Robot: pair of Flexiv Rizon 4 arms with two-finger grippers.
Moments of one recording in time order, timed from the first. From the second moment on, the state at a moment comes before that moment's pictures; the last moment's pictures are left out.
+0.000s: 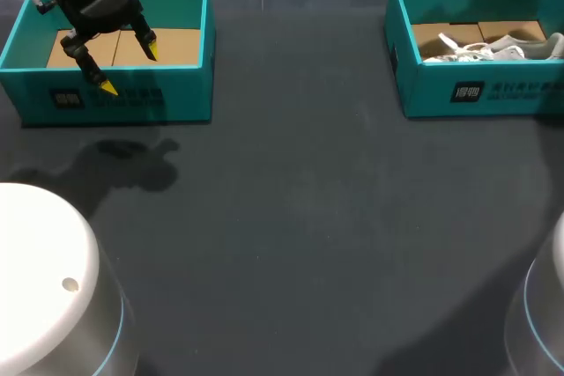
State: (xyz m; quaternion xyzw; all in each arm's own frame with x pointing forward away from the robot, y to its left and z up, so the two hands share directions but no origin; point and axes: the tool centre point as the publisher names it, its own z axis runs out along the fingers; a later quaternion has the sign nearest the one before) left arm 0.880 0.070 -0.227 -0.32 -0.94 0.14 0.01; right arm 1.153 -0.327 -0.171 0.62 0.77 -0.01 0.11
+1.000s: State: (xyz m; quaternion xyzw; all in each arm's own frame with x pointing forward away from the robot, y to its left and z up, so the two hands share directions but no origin) left arm 0.880 0.070 -0.227 -0.32 -0.94 0.14 0.01; right arm 1.138 -0.316 -0.193 0.64 0.74 0.00 0.20
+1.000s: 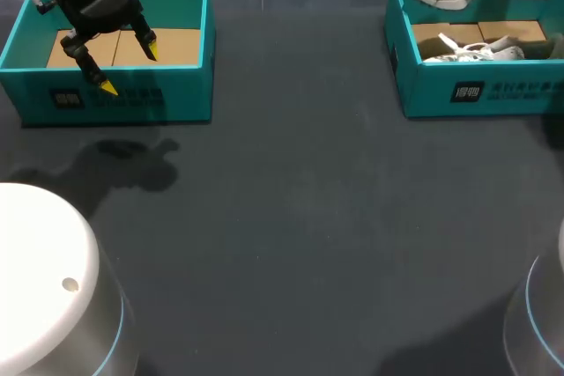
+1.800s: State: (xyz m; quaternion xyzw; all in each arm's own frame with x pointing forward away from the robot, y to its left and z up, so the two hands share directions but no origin) left arm 0.880 0.070 -0.227 -0.32 -0.94 0.14 0.01; right arm 1.139 -0.318 -0.207 0.64 0.74 0.00 0.20
